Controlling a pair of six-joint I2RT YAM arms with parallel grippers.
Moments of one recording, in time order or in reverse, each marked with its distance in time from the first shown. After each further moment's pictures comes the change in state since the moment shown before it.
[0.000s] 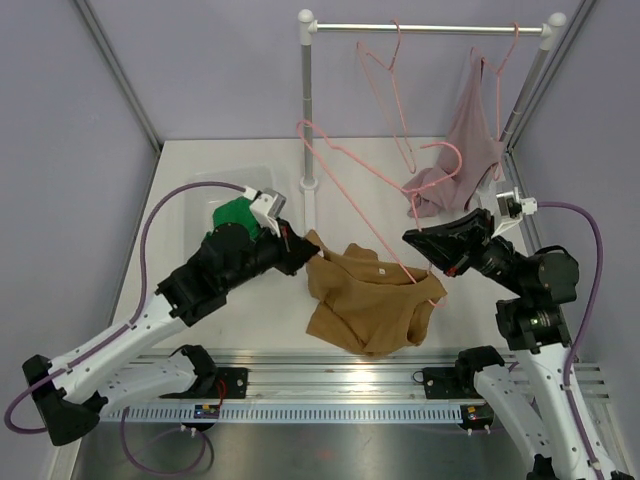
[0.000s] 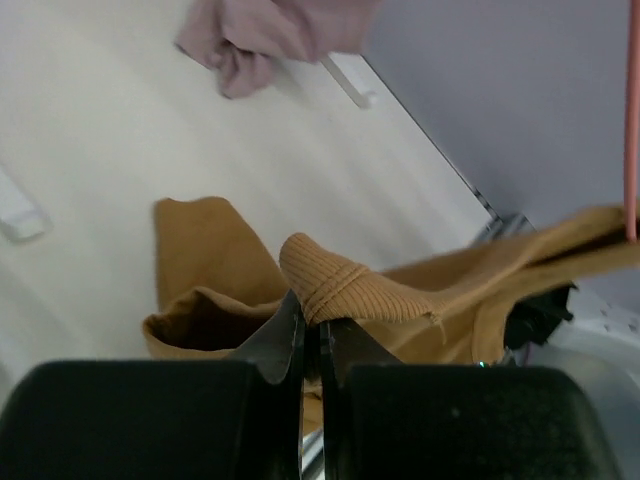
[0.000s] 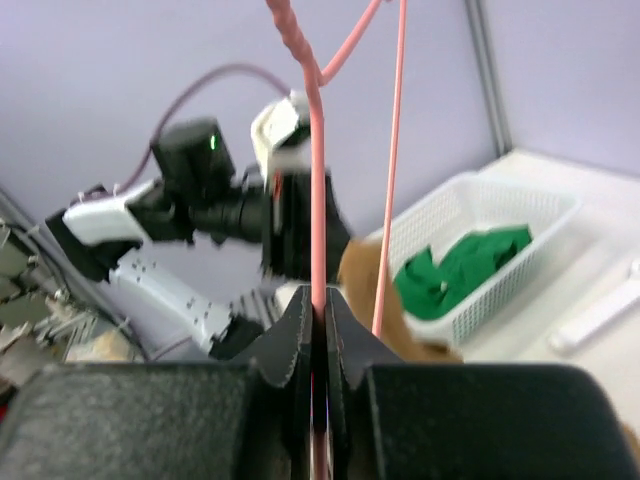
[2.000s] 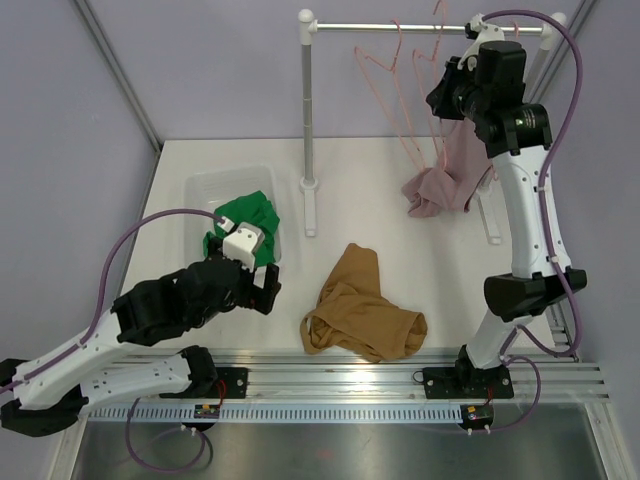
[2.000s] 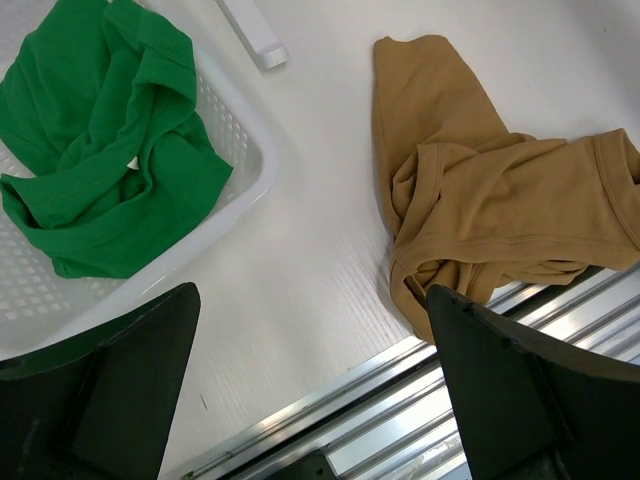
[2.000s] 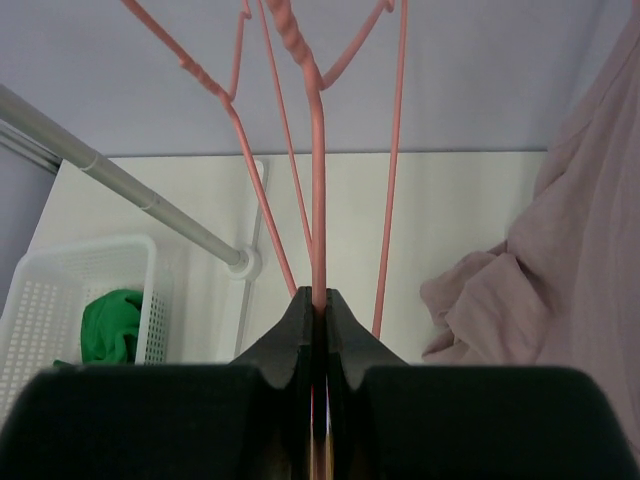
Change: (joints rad) left arm -0.254 -0.161 0.129 -0.704 -0.502 0.114; right arm 0.000 1.154 1.443 -1.025 0.836 -0.486
